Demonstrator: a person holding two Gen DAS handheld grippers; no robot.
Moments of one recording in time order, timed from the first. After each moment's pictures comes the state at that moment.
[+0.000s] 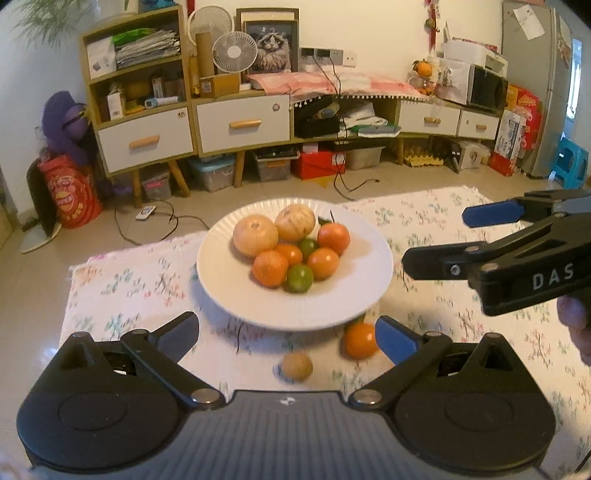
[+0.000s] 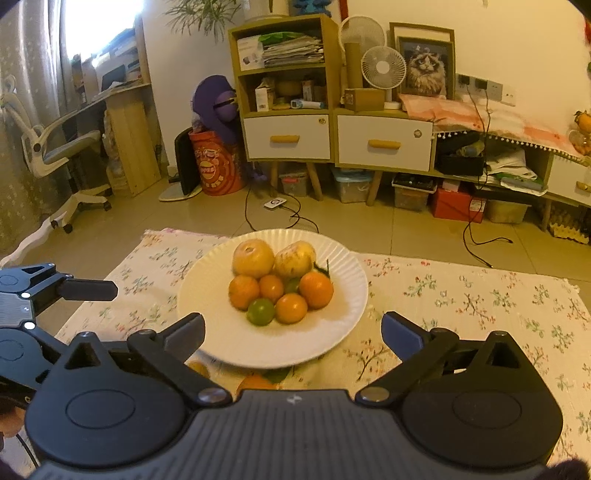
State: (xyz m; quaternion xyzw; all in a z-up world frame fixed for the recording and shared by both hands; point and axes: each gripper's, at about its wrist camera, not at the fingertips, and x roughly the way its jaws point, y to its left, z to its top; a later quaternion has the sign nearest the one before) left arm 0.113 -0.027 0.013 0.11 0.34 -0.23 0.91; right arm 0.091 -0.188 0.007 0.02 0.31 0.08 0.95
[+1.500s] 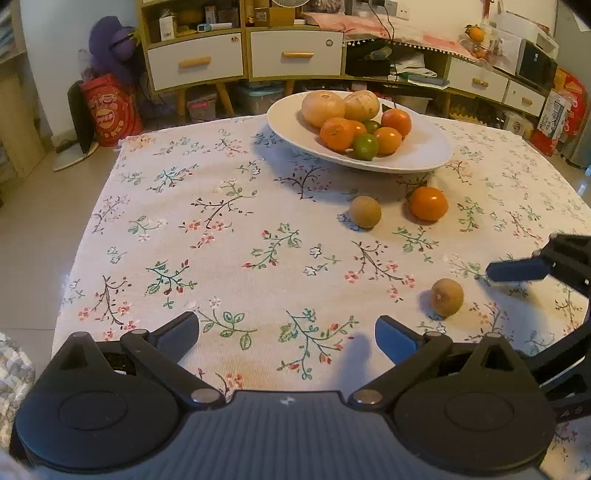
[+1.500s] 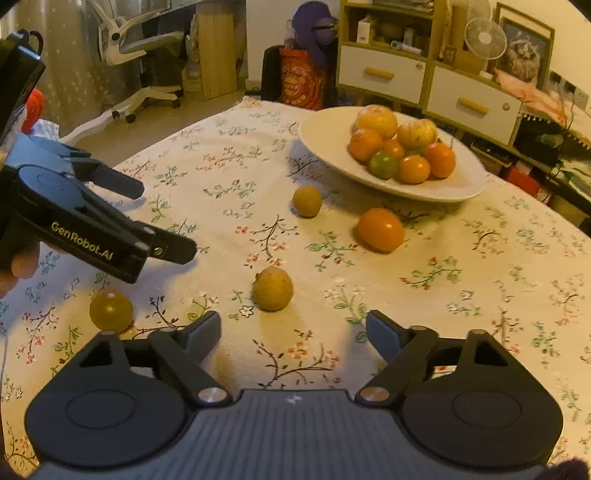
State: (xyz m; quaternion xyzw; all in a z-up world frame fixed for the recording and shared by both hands) left arm 0.074 0.032 -0.050 0.09 0.42 -0.16 0.89; right arm 0.022 -0.119 -0.073 -0.09 0.38 0.18 0.90
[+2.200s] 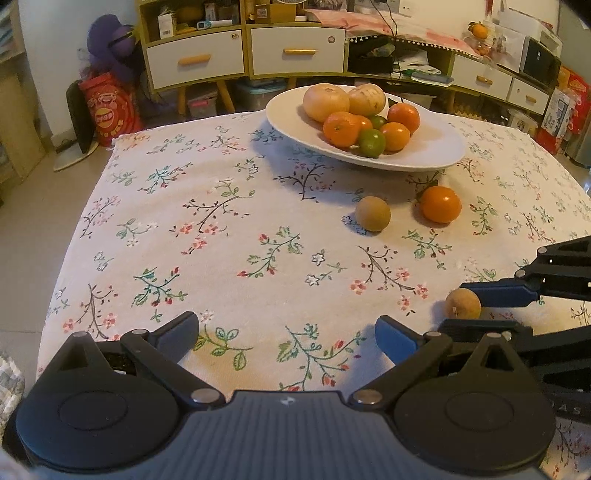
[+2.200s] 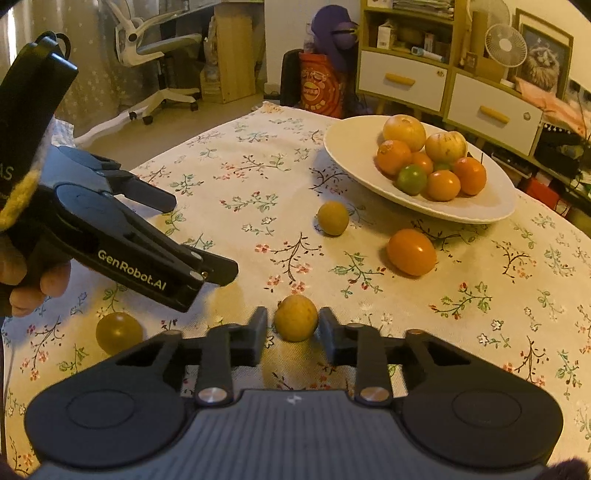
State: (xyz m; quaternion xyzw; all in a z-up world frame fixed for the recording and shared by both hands) left arm 0.086 0.024 -0.059 0.09 0.42 -0.16 0.89; right arm 0.033 -0.108 -0.071 -0.09 0.37 0.21 0.90
